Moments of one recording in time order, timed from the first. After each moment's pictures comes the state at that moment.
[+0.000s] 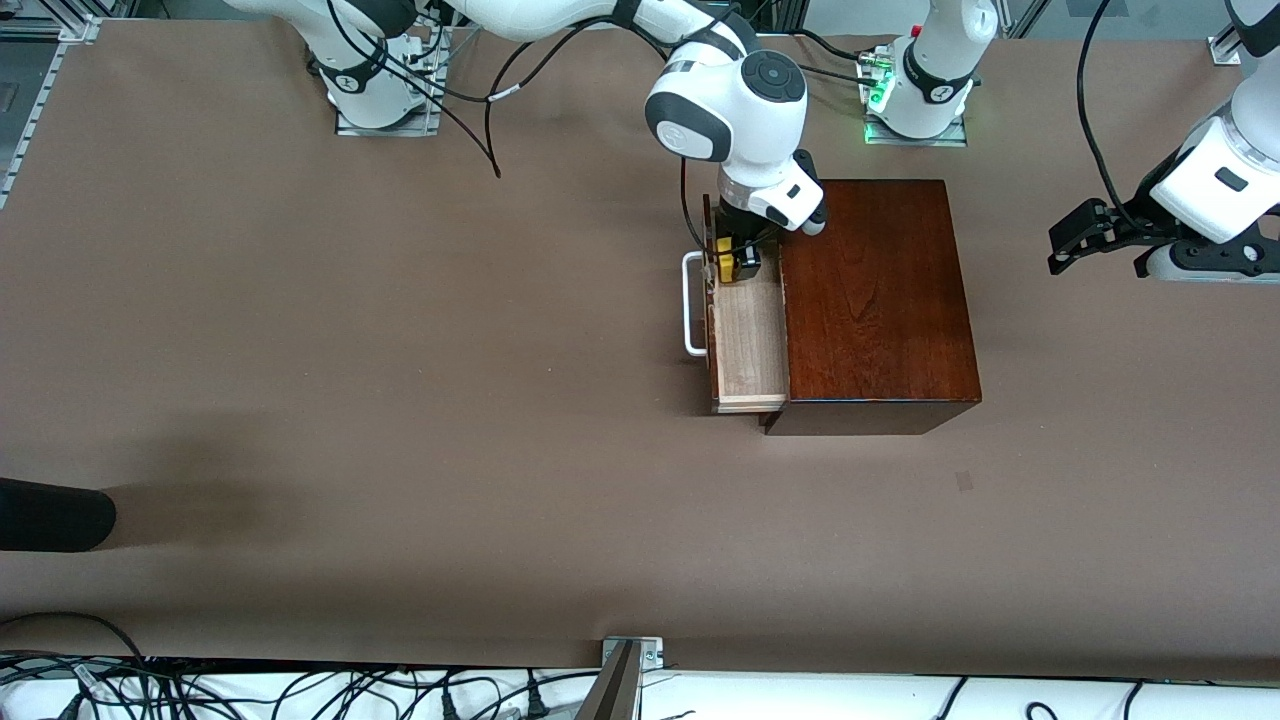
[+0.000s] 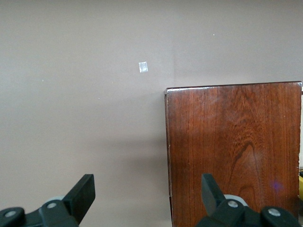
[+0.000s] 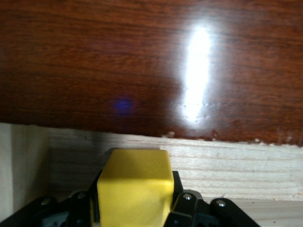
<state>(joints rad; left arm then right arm) 0.00 -0.03 -0.05 -1.70 0.02 1.67 -0.04 0.88 0.90 0.27 -1.03 -0.33 1.96 -0.51</state>
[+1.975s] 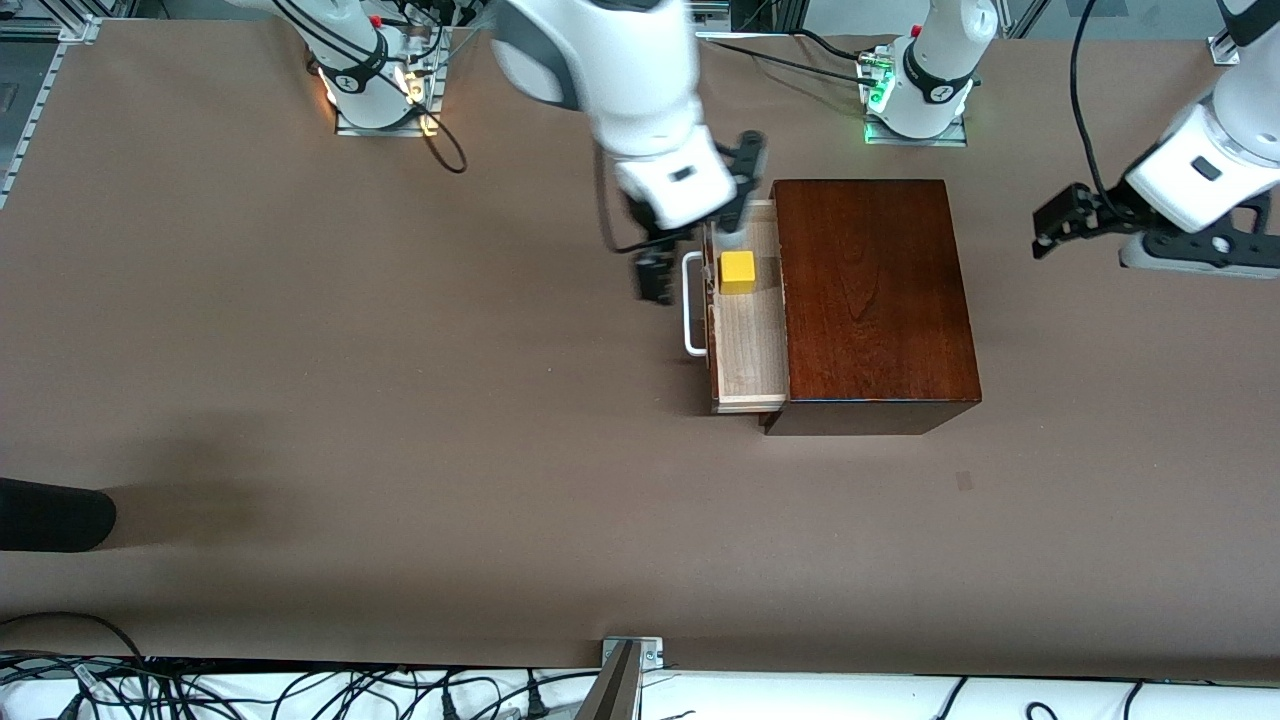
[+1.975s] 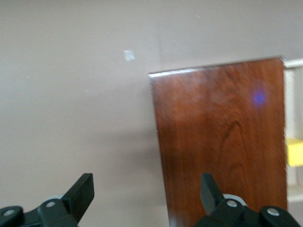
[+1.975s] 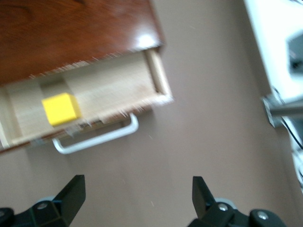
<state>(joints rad) -0.02 -0.03 -0.08 -1.66 -0.01 1.56 0.03 0.64 0.60 0.22 -0.96 -0.17 1.77 -0.42</state>
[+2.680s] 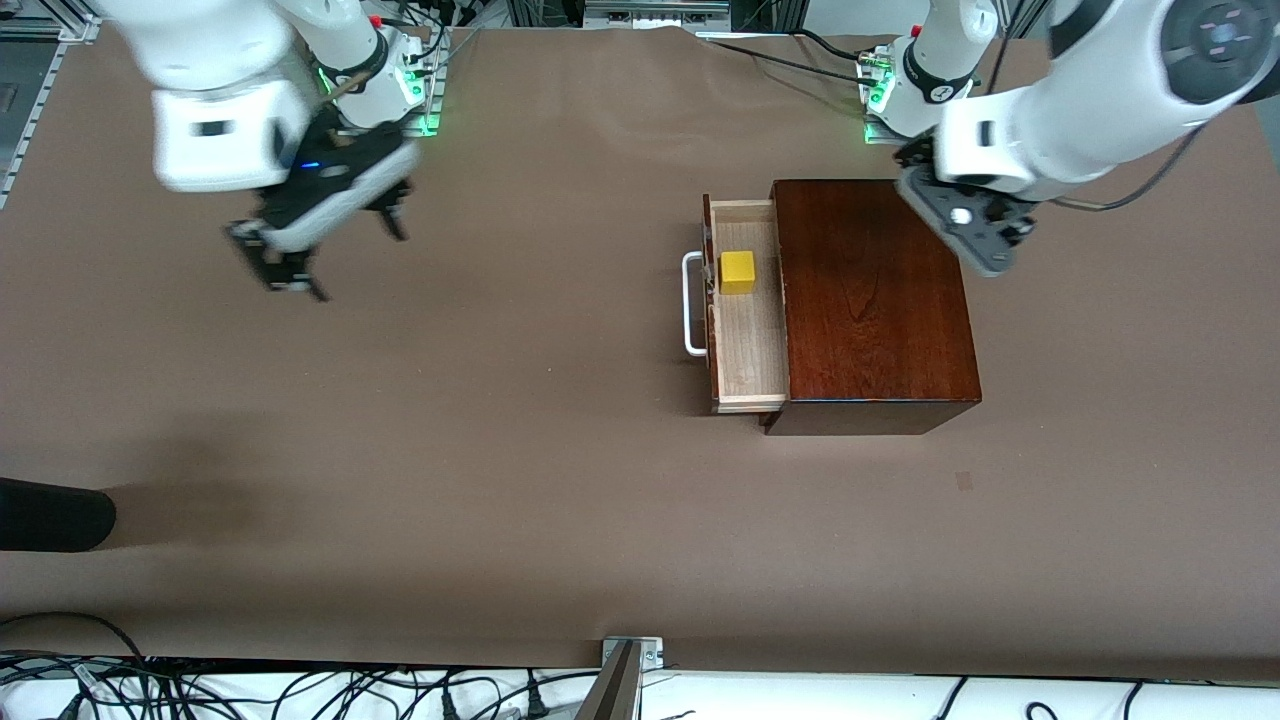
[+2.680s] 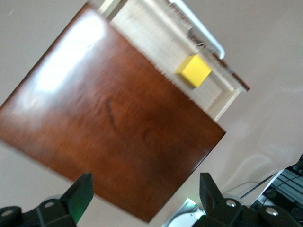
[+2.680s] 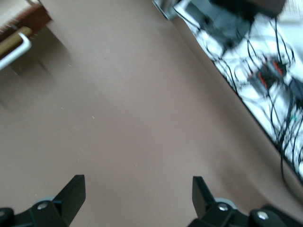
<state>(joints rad) -0.06 0.08 -0.29 -1.62 -0.12 1.50 0.52 0.19 0.13 0.22 -1.39 -0.10 1.72 -0.42</state>
